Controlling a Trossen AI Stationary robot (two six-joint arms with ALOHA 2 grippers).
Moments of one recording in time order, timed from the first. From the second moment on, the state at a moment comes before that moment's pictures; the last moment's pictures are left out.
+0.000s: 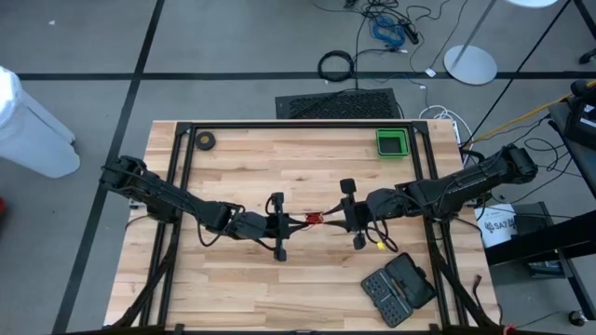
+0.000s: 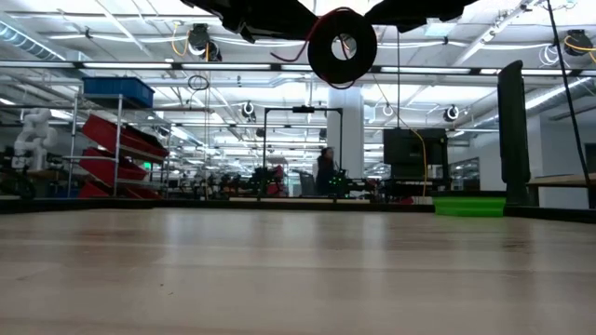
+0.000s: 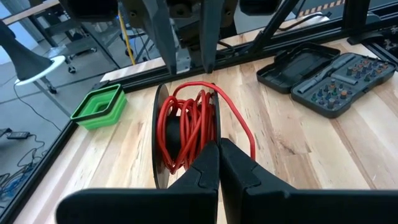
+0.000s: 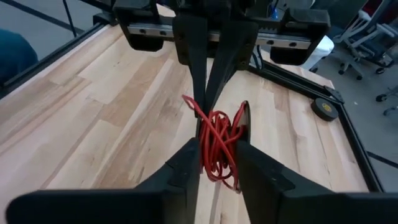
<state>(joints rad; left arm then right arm) -0.32 1.57 0.94 0.28 -0.43 0.16 0.27 1.22 0.83 -0.02 0.20 -0.25</state>
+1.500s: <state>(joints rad) -0.32 1.57 0.95 0.27 -0.43 0.16 0.27 1.30 0.83 0.07 0.12 -0.27</state>
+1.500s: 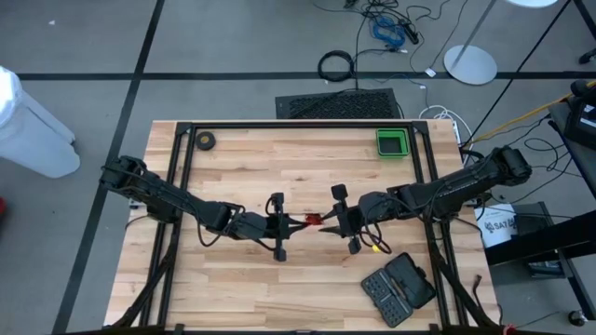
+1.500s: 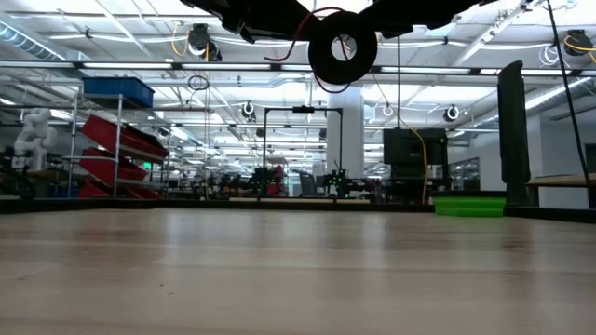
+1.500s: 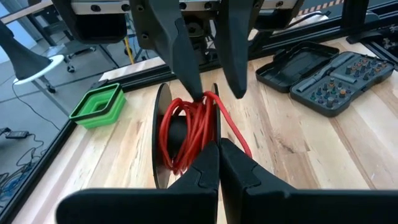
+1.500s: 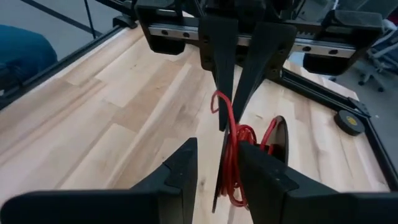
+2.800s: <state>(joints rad) -0.32 1.57 0.95 0.27 -0.44 0.16 0.26 1.23 0.83 -0.05 0.00 -0.21</state>
